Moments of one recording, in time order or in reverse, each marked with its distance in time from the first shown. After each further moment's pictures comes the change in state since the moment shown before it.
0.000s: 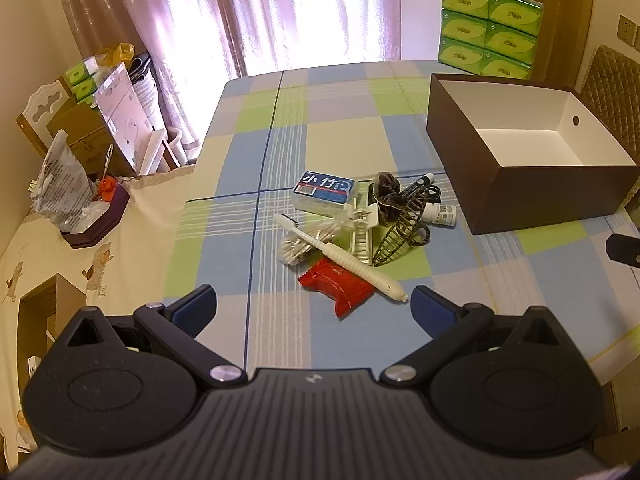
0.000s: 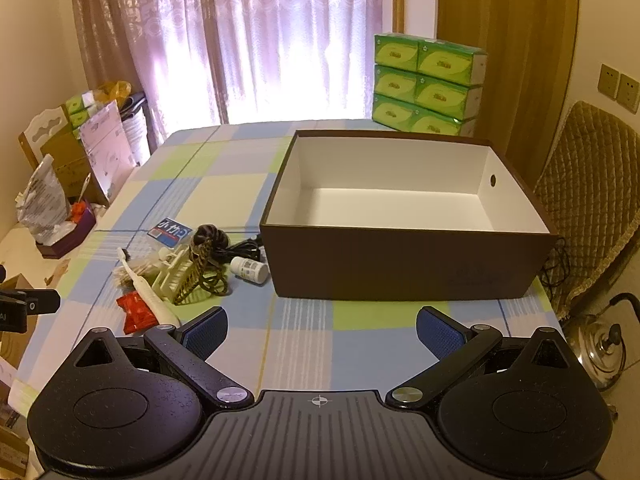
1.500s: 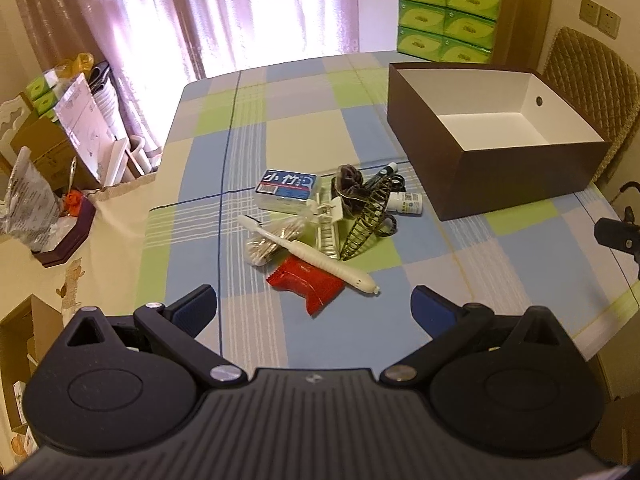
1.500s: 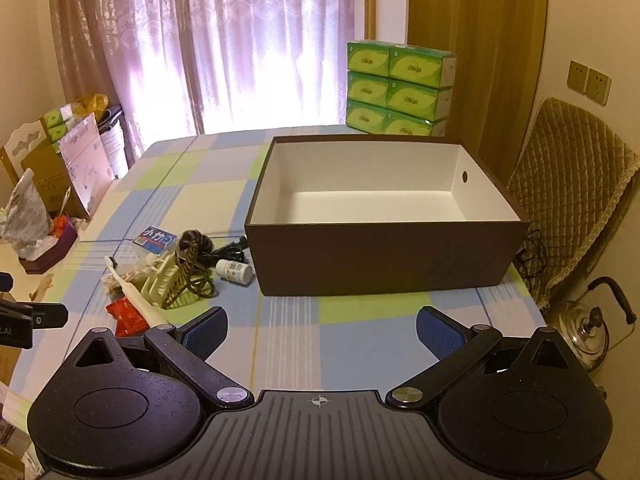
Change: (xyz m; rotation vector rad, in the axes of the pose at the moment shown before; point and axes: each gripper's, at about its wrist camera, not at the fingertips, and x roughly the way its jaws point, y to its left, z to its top) left arm 0.004 -0.005 -0.001 0.077 0.011 -0.100; right arm -0.018 0.005 -0.009 0.055 -0.029 -0.081
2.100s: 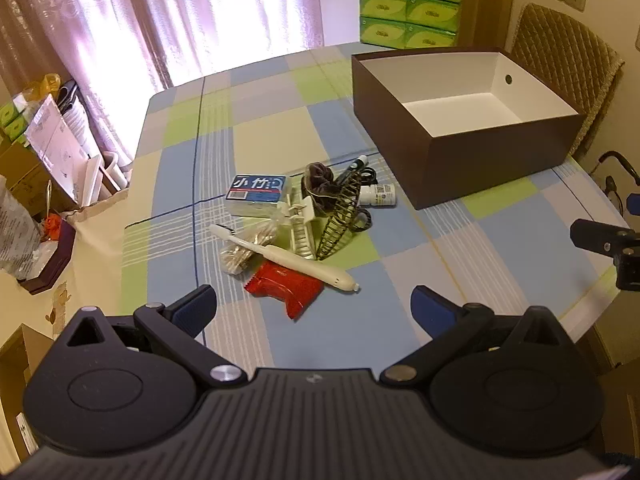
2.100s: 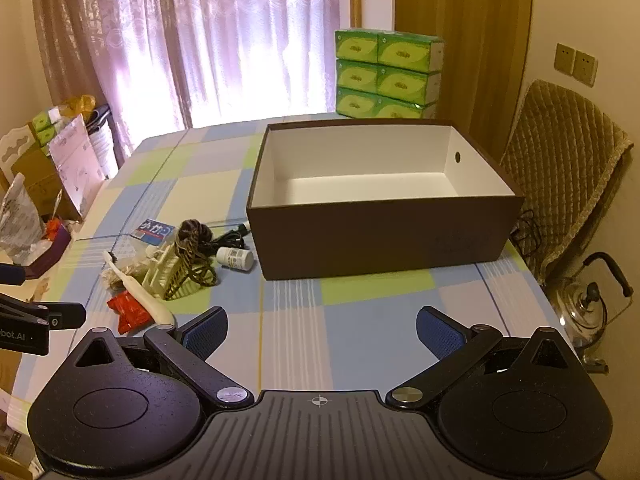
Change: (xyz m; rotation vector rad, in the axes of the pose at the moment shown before) left arm 0.007 -0.011 0.003 0.102 0.012 -0.064; right arm -0.003 0.012 -0.010 0.047 0.021 -0.028
